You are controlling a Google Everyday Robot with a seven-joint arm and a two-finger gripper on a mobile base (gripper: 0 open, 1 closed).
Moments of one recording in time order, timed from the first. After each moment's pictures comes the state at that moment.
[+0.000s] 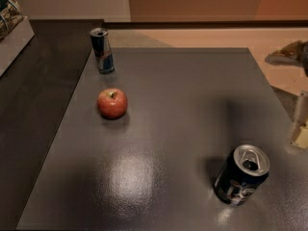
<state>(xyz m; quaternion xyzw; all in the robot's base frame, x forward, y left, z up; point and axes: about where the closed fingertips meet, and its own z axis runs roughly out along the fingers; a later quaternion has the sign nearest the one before) 0.399 -0.211 0.970 -0.65 0.74 0.04 0.18</state>
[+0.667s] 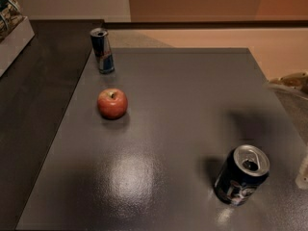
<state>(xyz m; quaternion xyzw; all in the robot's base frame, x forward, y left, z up) 0.363 -0.213 0.939 -0.67 0.70 0.11 0.21</state>
